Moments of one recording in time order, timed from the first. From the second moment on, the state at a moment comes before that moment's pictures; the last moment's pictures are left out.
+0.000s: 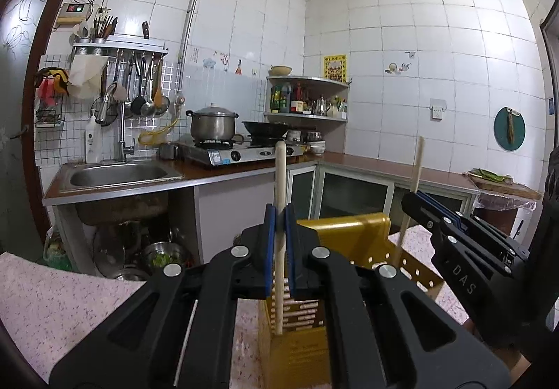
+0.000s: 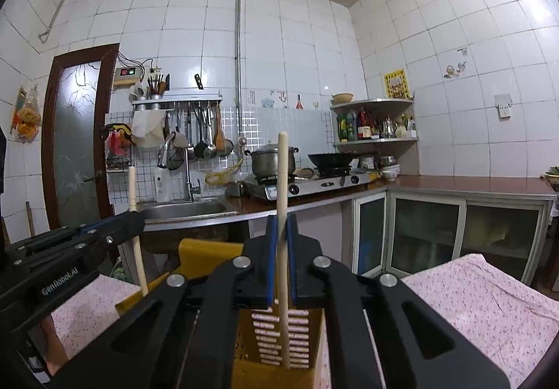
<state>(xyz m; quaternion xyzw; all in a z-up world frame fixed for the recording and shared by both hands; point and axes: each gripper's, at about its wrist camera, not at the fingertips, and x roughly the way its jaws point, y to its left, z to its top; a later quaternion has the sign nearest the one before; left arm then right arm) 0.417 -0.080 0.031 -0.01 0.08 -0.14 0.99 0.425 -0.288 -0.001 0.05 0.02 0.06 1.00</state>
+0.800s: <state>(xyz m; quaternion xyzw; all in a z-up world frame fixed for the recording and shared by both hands) 0.273 0.011 0.069 -0.04 0.18 -0.08 0.98 0.286 -0.285 0.030 0.03 0.12 0.03 0.99</state>
